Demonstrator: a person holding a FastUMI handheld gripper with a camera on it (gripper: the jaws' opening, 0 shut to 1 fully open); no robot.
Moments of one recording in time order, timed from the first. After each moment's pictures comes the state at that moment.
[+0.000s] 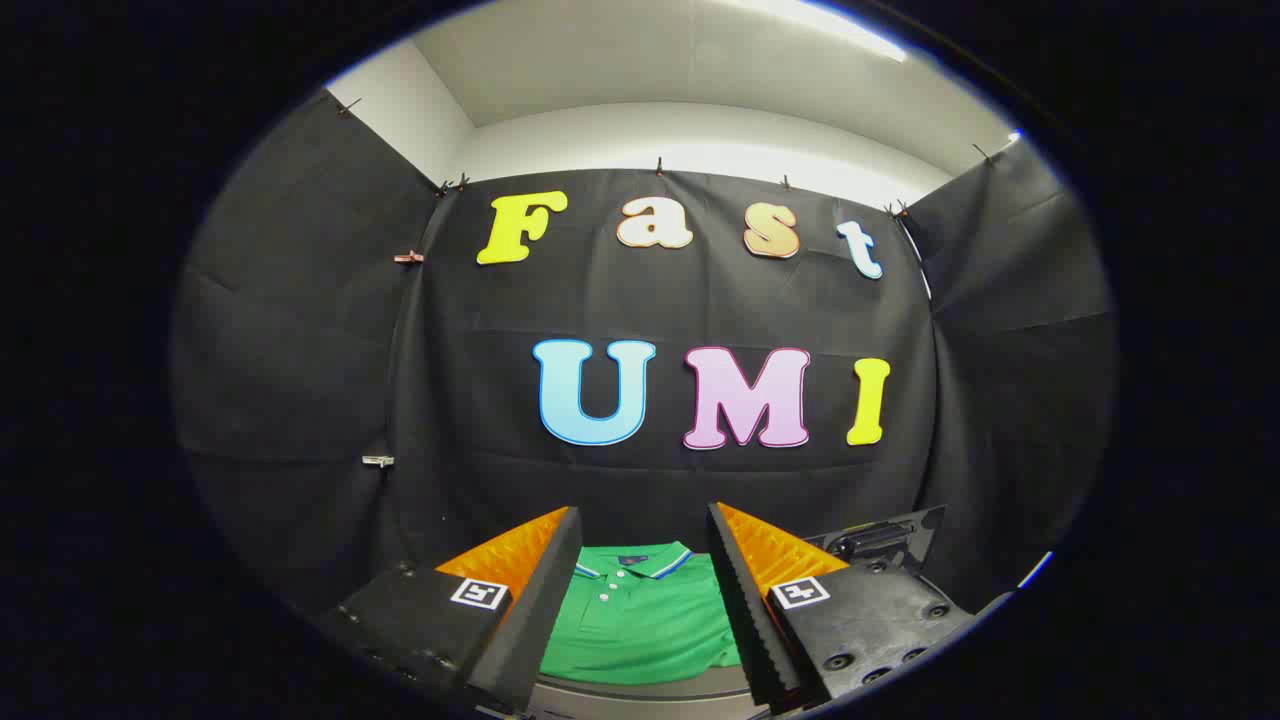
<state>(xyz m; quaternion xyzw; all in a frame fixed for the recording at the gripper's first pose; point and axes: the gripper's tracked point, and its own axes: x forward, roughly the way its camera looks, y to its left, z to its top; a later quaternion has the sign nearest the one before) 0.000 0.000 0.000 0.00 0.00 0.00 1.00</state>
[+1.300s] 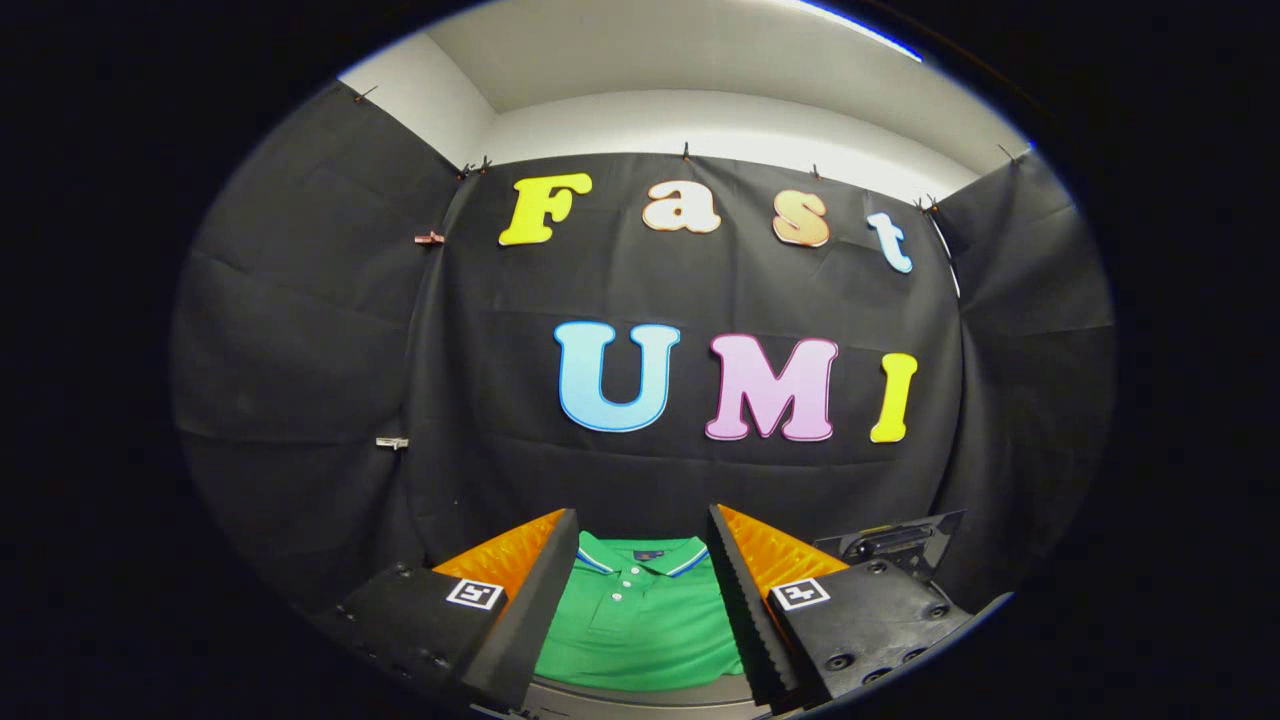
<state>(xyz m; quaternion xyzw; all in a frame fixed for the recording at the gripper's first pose) 0.028 0.015 -0.017 -0.01 0.04 0.02 1.00</state>
